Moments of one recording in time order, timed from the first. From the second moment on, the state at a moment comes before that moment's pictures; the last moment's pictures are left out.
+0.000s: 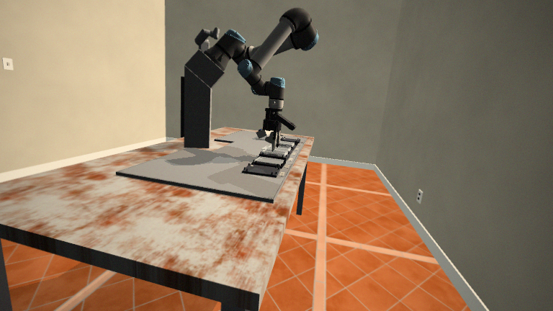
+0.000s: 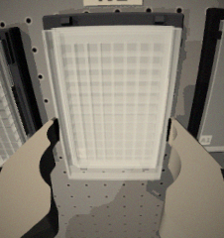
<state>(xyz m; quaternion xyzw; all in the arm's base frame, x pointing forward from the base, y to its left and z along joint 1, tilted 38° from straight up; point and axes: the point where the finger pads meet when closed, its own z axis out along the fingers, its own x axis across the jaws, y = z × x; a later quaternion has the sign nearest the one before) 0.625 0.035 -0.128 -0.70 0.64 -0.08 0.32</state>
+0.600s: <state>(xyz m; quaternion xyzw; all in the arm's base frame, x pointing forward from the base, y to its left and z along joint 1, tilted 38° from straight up) 0.627 0.037 -0.133 -0.70 0.64 -0.08 0.32</state>
